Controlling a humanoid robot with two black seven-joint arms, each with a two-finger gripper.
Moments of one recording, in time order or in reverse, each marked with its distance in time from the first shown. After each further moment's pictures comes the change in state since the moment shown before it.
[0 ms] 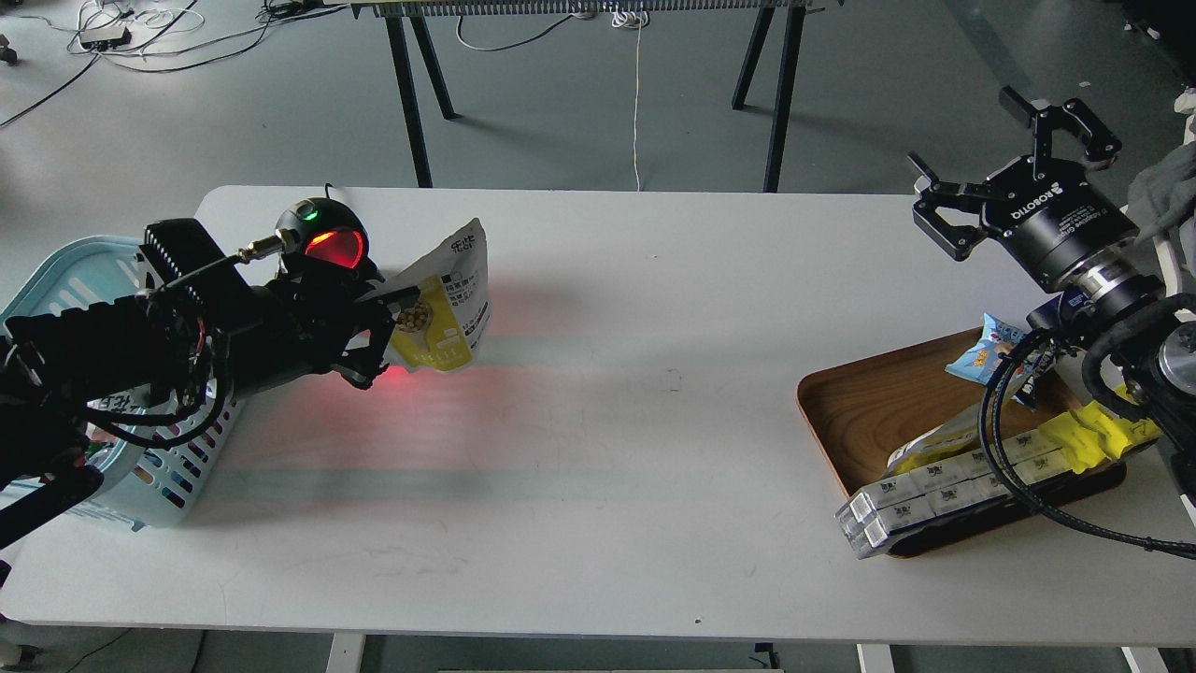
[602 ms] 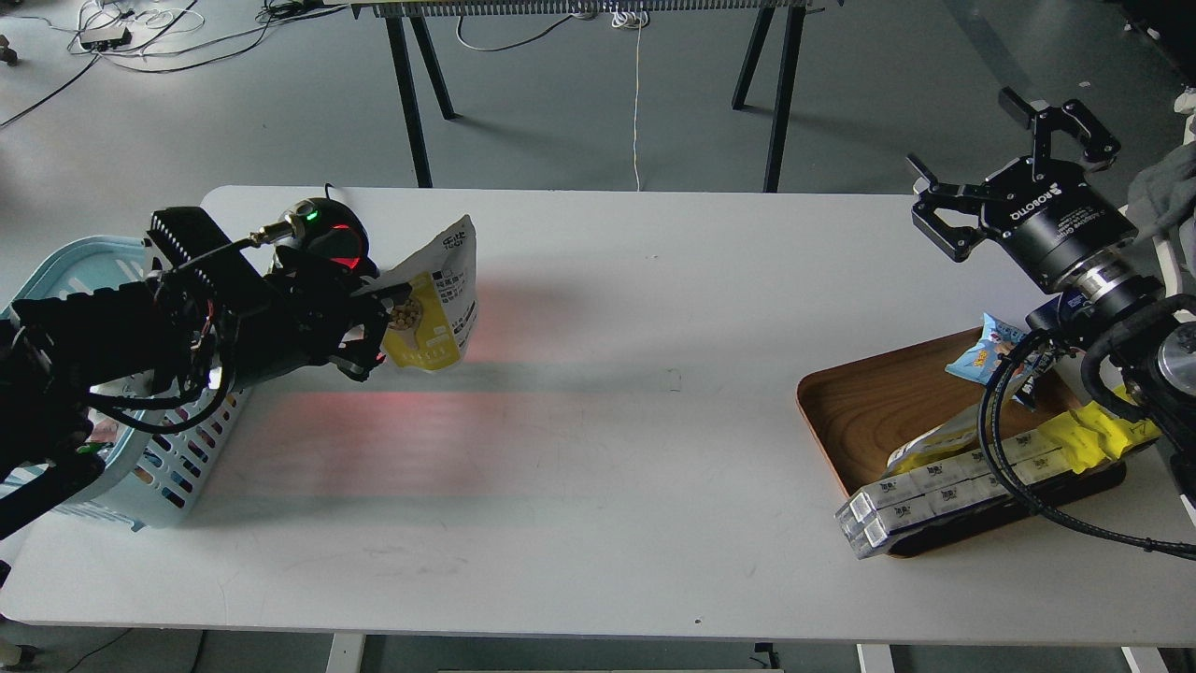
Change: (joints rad) left arm -0.010 -0.036 -0.045 0.009 0.000 -0.125 0.019; right arm 0.000 0.002 -0.003 0.000 -0.006 0.000 0.000
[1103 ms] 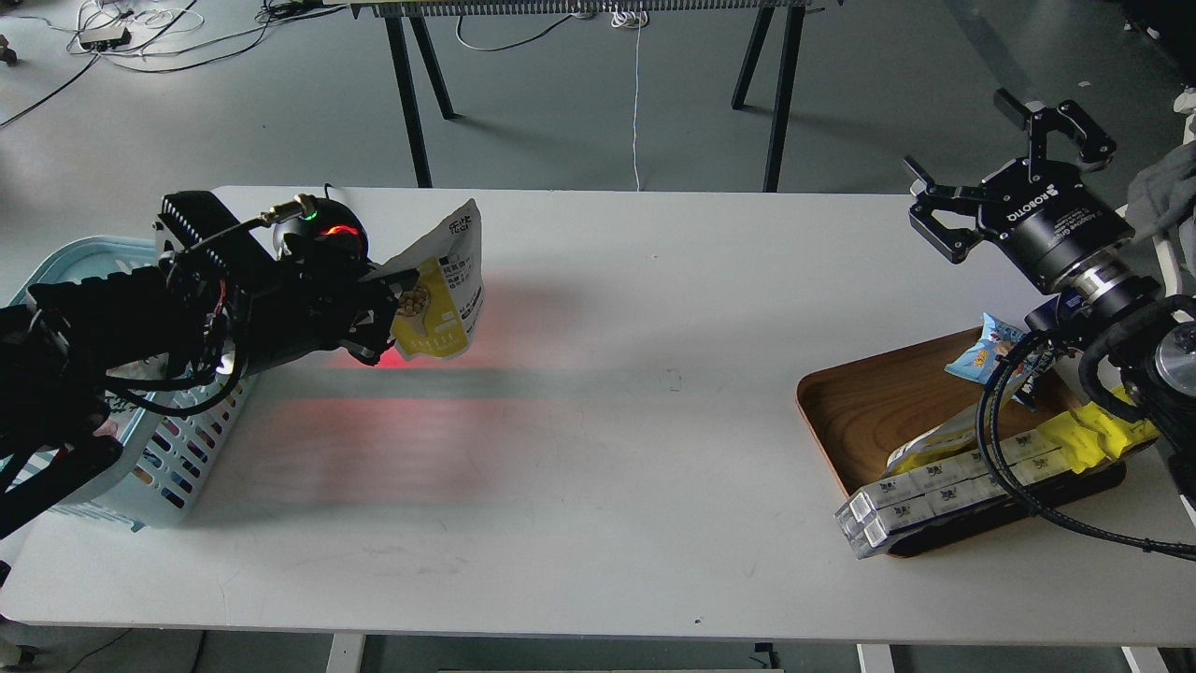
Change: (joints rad) left arm -0.008 -0.048 -0.028 0.021 0.000 -0.020 0.003; right arm 0.000 0.002 0.002 0.000 -0.014 0.000 0.000
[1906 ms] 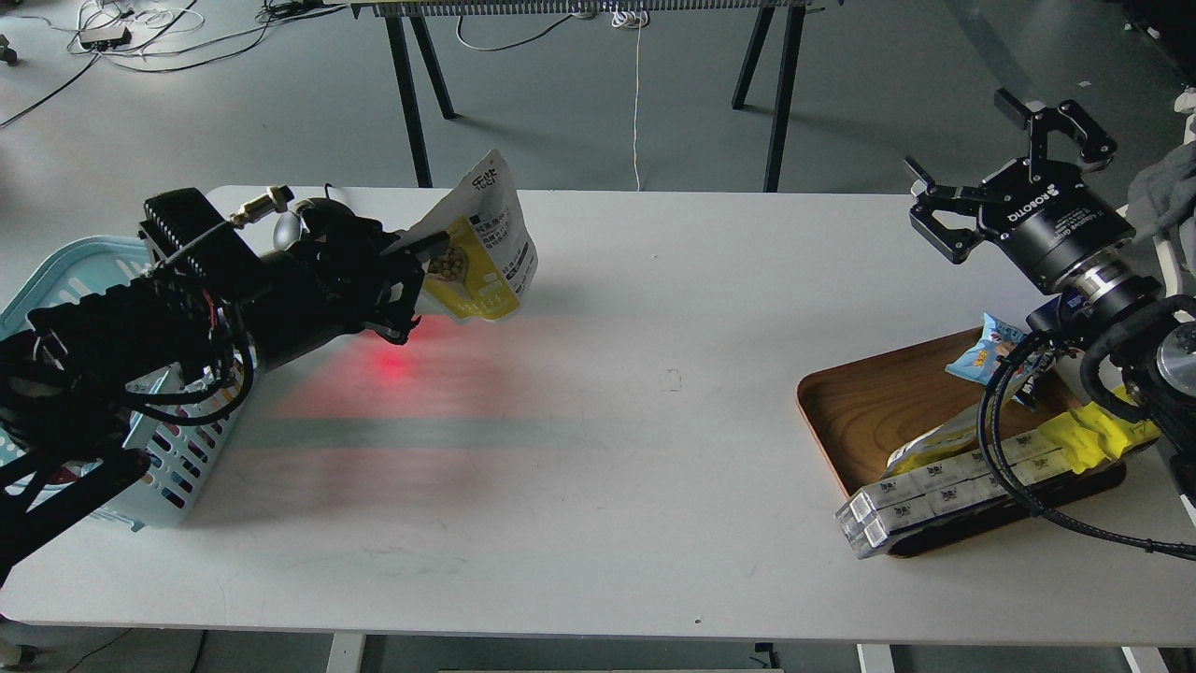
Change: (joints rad) left arm 0.078 -0.028 -0.016 -0.004 0.000 0.282 0.006; right arm 0.000 -0.007 -0.002 0.002 0.000 0.000 0.000
